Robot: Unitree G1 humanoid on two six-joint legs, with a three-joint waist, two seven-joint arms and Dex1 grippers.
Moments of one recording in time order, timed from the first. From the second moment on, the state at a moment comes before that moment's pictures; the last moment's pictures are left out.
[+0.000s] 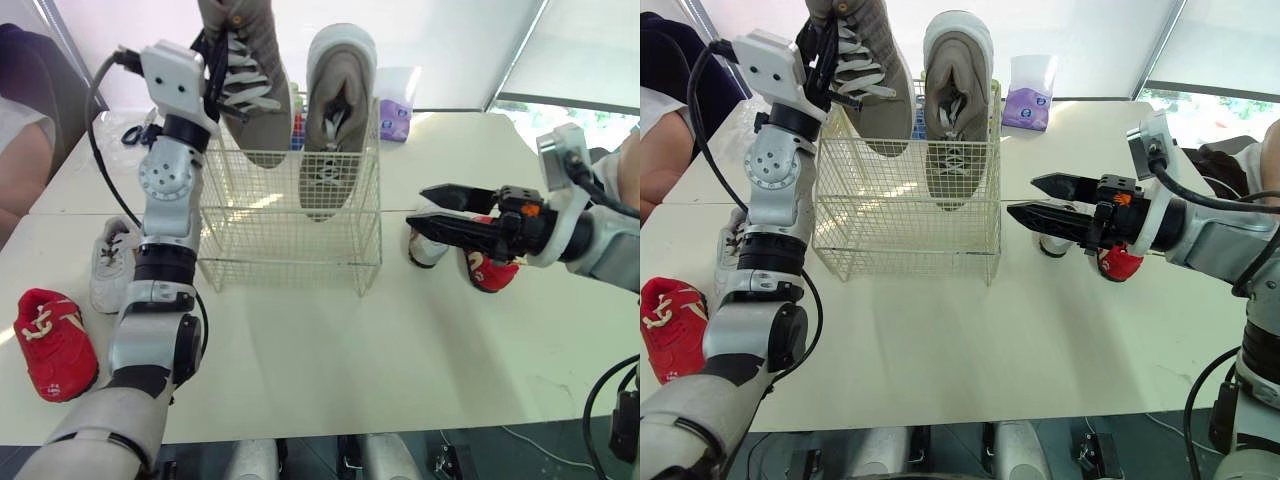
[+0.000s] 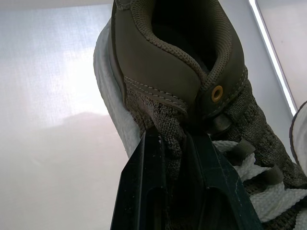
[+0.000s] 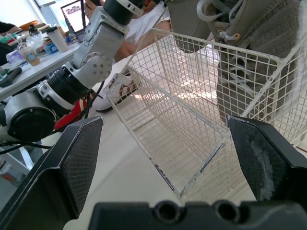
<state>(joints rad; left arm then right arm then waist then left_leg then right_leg) -1.01 0.33 0.13 0.57 -0.07 -0.43 -0.26 -0.56 -0.87 -0.36 -0.36 1.26 1.14 0.60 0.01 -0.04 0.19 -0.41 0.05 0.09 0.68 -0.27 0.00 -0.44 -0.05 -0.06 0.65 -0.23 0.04</state>
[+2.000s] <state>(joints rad) 0.01 0.50 0.17 -0.76 -0.81 0.71 -0.26 -0.13 -0.37 -0.22 -0.41 0.46 0.51 0.20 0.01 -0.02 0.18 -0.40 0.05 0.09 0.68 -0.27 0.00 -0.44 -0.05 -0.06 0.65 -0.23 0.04</state>
